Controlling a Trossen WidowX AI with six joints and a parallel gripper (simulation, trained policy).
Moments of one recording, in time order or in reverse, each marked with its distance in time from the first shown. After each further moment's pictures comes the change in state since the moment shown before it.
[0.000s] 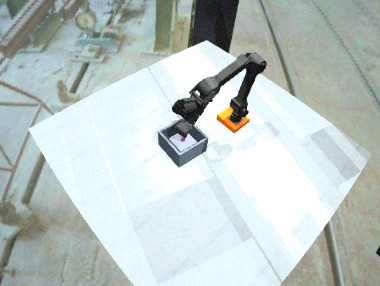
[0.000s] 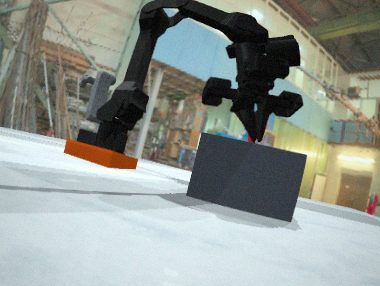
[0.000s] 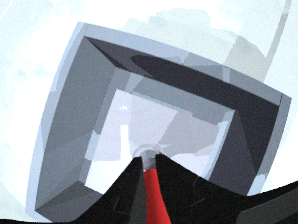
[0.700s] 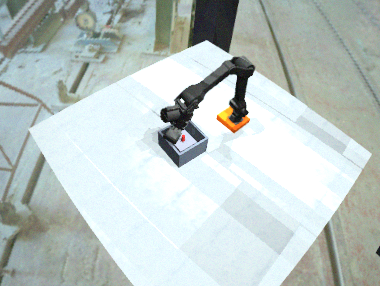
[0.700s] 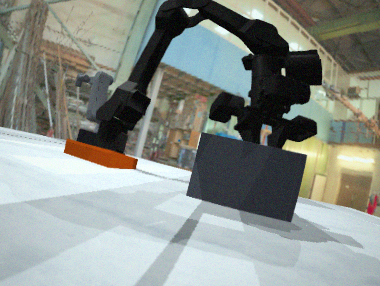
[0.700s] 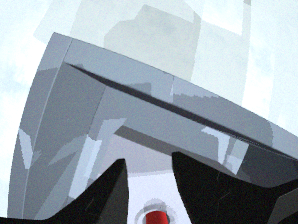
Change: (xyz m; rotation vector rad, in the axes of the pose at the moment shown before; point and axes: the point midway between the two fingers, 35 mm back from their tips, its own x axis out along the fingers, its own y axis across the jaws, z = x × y) arm 0.053 0.003 0.021 -0.057 0.064 -0.093
